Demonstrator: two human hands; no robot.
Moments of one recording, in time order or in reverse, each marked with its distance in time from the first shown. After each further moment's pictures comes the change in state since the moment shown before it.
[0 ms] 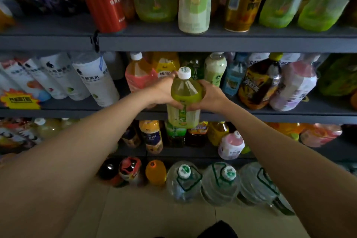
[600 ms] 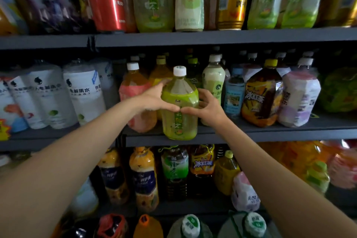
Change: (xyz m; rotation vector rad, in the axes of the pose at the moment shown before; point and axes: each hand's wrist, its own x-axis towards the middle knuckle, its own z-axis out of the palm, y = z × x) left_hand 0.021 -0.048 0.016 -0.142 0.229 0.214; right_hand 0.019 0.044 0.063 0.517 0.370 -0.263
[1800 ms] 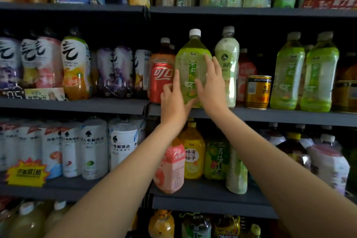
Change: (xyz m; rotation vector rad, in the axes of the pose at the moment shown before) left_hand -0.021 0.078 -0.092 0.078 0.875 0.185; right_hand 0.069 -0.207 0.053 -0.436 0.447 -0.639
